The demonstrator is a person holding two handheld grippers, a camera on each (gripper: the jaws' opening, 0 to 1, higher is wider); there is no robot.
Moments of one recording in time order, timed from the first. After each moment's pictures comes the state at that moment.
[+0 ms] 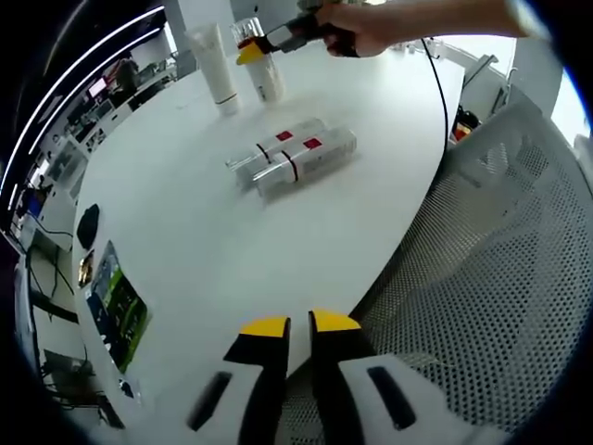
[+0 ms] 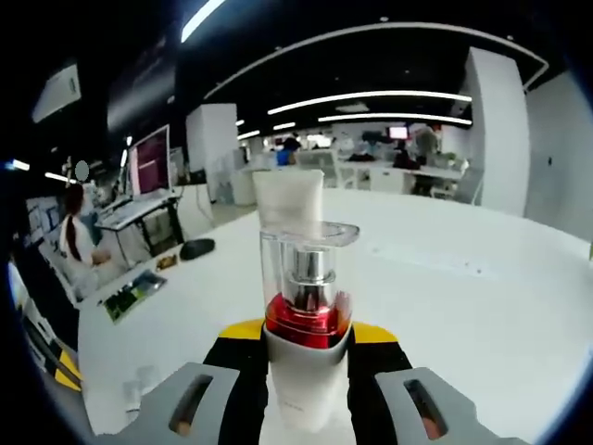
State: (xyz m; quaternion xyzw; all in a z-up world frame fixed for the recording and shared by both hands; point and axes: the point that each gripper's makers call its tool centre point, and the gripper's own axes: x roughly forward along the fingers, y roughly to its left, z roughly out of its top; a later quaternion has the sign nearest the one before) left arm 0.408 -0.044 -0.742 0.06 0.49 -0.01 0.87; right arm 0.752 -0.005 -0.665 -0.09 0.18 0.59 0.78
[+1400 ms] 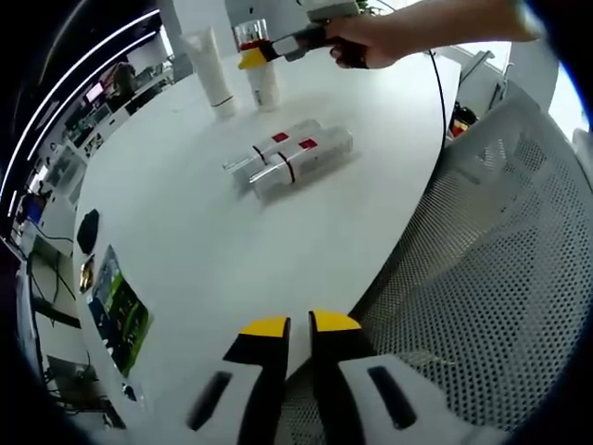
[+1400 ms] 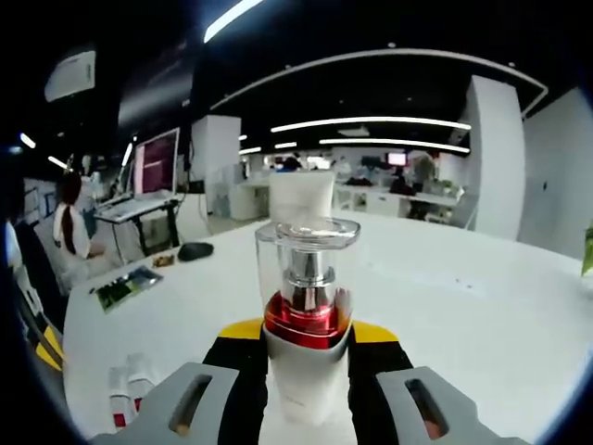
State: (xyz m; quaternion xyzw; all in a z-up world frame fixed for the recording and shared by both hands) left arm 0.409 -0.045 -0.744 0.07 0.49 -0.02 0.87; right arm 0.746 -0.018 -0.667 -0.09 0.12 0.59 0.80
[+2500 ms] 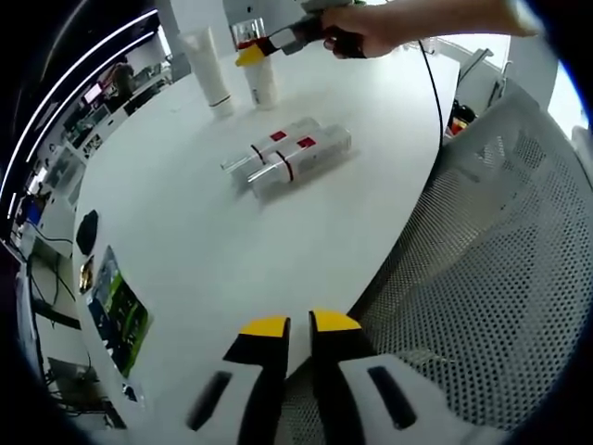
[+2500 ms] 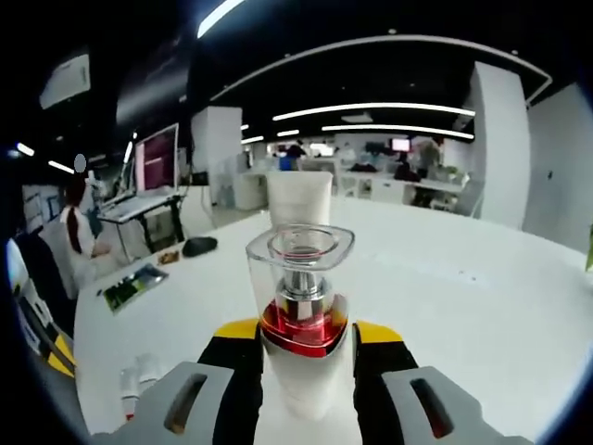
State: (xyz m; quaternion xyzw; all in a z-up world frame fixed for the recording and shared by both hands) left arm 0.409 -0.046 -0.744 0.07 0.50 -0.02 0.87; right arm 0.749 -0.018 -0.666 -0.10 0.16 0.60 0.78
